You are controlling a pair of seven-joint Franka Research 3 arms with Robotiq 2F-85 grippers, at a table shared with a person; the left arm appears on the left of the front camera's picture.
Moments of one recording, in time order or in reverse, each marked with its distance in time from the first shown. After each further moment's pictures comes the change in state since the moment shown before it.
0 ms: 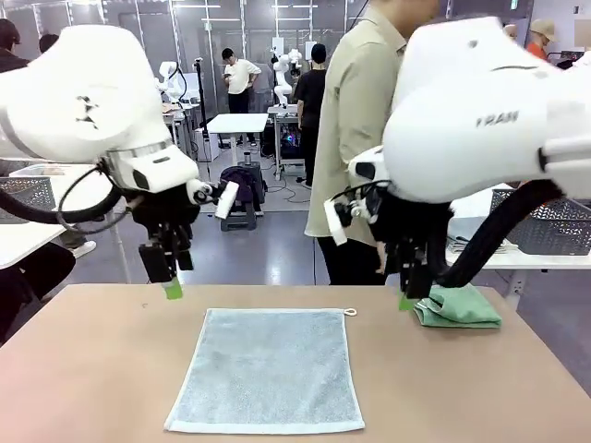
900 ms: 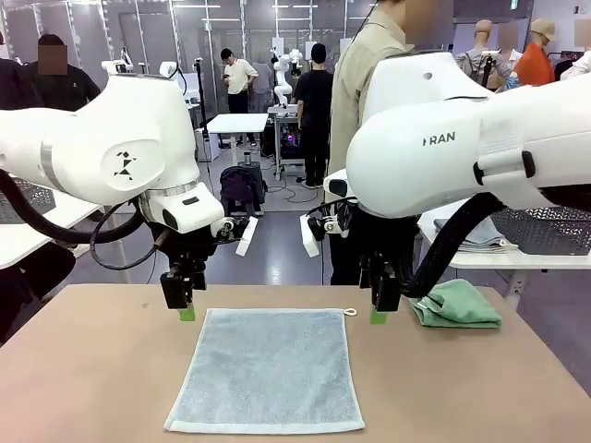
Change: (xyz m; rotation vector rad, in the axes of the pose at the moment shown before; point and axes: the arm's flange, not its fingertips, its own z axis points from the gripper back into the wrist) left arm 0.017 0.000 -0.046 0.048 0.090 -0.030; right arm 0.028 -0.012 -0.028 0.042 -0.036 -0.027
